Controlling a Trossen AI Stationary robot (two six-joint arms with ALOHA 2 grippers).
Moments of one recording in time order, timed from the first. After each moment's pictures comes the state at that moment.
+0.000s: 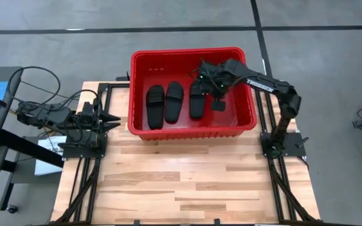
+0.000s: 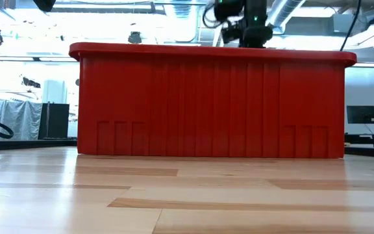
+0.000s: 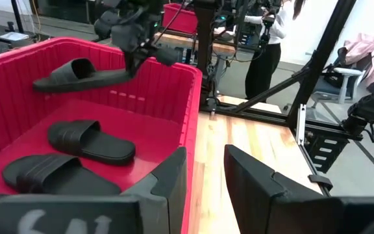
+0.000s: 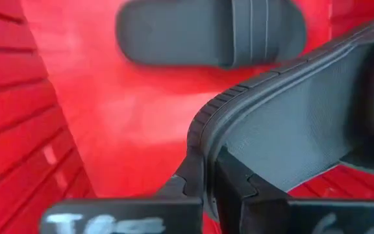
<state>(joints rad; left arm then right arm) -0.34 0.40 0.82 -0.59 -0.43 -0.25 -0.41 1.80 1.86 -1.48 0.18 -0.34</state>
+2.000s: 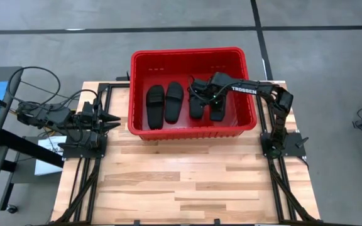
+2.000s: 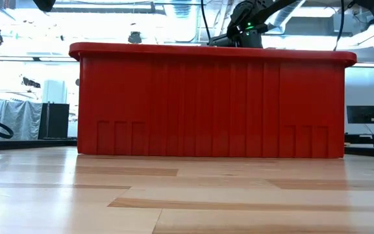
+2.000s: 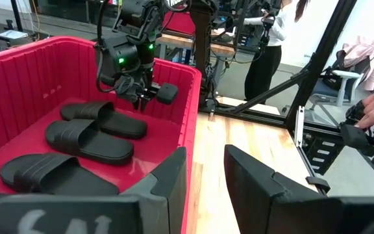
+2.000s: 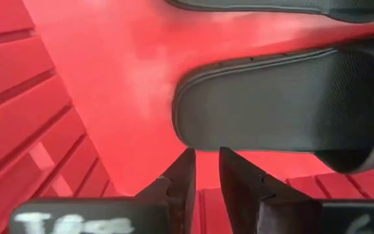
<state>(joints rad) -0.34 0.40 0.82 -0.58 -0.43 -0.26 -0.43 1.90 1.58 -1.35 0.08 -0.33</state>
